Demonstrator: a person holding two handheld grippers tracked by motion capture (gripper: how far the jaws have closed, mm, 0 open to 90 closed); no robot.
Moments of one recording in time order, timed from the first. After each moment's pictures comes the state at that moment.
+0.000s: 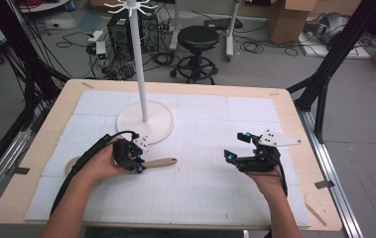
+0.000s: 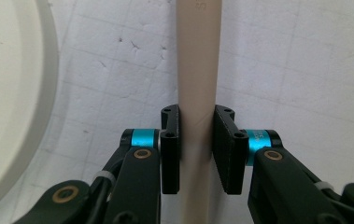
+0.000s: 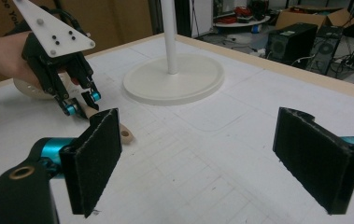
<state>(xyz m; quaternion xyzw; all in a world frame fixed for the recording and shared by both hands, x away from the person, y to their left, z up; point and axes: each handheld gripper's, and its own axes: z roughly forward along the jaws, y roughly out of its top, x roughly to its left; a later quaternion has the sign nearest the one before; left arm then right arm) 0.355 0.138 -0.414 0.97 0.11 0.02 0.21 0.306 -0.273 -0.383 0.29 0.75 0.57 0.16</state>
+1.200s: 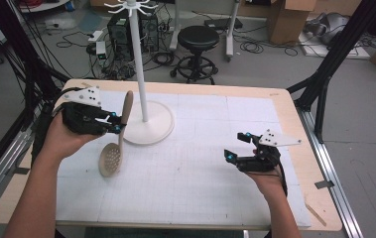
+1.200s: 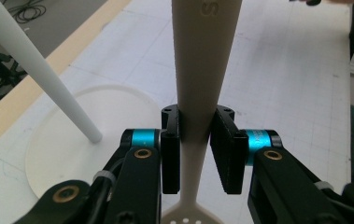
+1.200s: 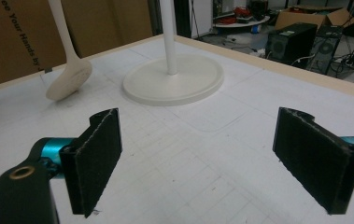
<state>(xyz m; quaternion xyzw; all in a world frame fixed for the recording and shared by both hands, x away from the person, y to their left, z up) 0.346 0.216 -0.270 0.88 0.17 0.10 0.44 0.307 -0.274 -0.384 0.30 0.75 0.57 0.16</state>
